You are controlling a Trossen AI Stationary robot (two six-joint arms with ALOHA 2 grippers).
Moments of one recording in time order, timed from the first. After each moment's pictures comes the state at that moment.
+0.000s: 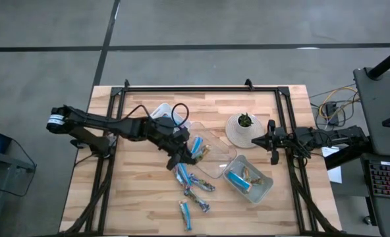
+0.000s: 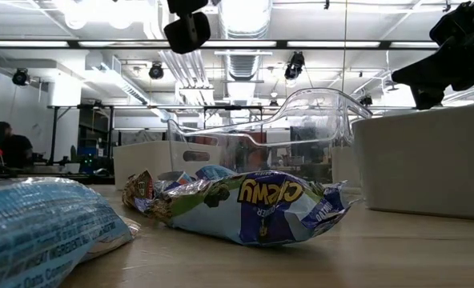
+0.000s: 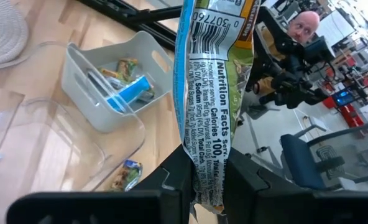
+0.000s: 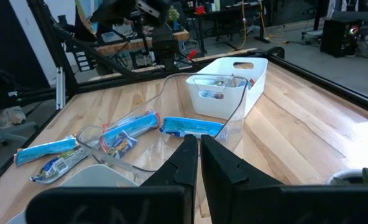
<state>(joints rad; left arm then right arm) -0.07 1.37 1.07 -0.09 0.38 -0.56 0.17 0.05 0.10 -0.18 0.23 0.23</state>
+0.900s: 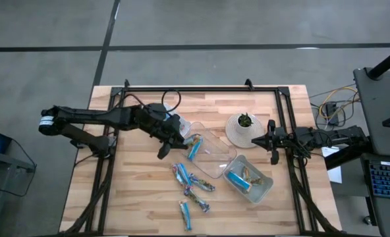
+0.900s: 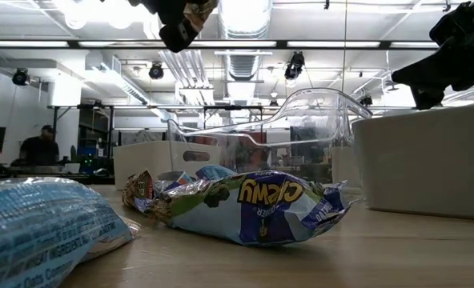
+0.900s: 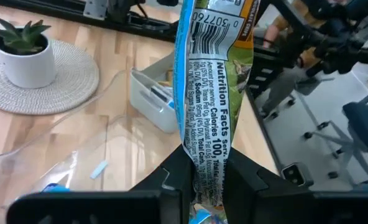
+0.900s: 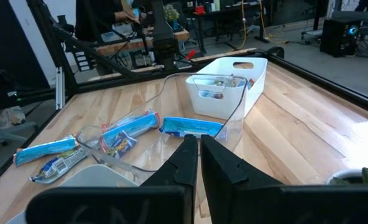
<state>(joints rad) 0.05 1.25 1.07 -0.30 0.37 -0.18 0.17 0.05 0.10 -0.18 0.23 0.23</state>
